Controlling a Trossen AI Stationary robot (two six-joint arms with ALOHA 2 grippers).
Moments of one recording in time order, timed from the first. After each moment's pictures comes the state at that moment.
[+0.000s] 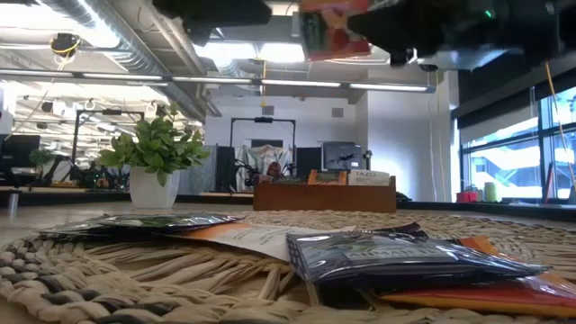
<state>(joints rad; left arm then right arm) -0.46 1.45 0.80 0.29 -0.53 -0.12 0.27 1.38 0.45 0.95 0.25 -0.18</state>
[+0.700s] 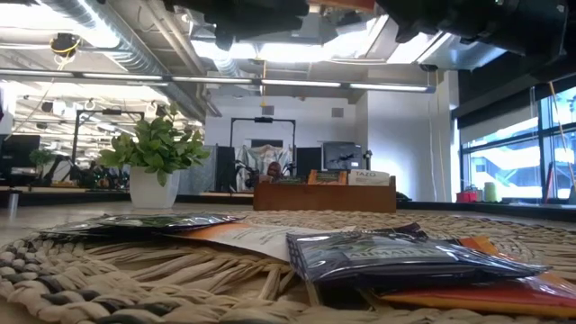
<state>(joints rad) -0.31 1.49 0.80 0.53 -0.55 -0.09 0.30 1.49 0.41 1.40 0.25 -0.34</state>
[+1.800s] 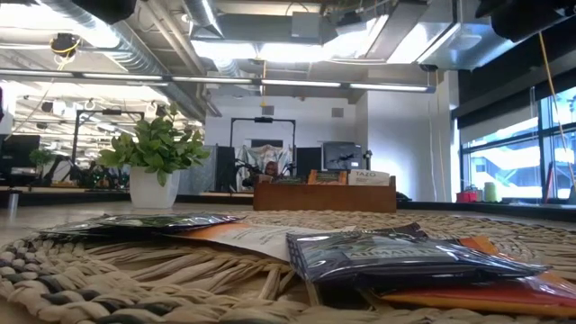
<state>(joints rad) -0.30 1.62 0.80 1.32 -0.21 0.34 0.29 1.49 0.67 1.38 -0.06 -0.45</state>
